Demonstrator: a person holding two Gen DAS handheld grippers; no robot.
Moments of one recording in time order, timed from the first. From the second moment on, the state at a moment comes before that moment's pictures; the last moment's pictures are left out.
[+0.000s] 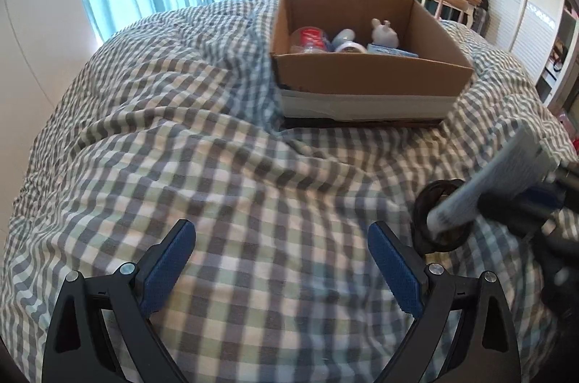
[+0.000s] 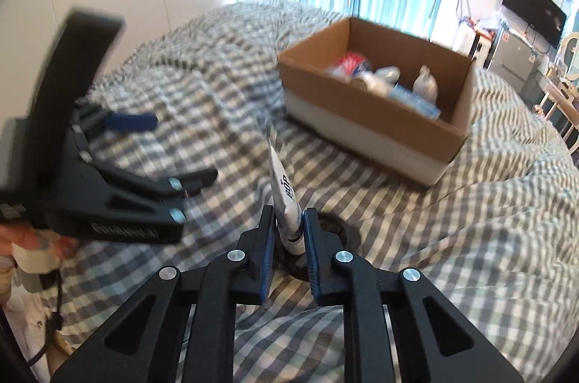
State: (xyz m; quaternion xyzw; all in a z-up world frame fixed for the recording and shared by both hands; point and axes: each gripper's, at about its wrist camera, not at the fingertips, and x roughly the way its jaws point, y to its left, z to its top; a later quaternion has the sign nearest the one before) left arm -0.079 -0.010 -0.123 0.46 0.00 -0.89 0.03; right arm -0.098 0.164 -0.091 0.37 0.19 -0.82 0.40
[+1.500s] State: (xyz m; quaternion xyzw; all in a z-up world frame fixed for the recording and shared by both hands) left arm -0.098 0.088 -0.153 0.51 0.00 -0.85 -0.12; right arm -0.140 0.235 -0.095 0.39 0.14 -0.86 0.30
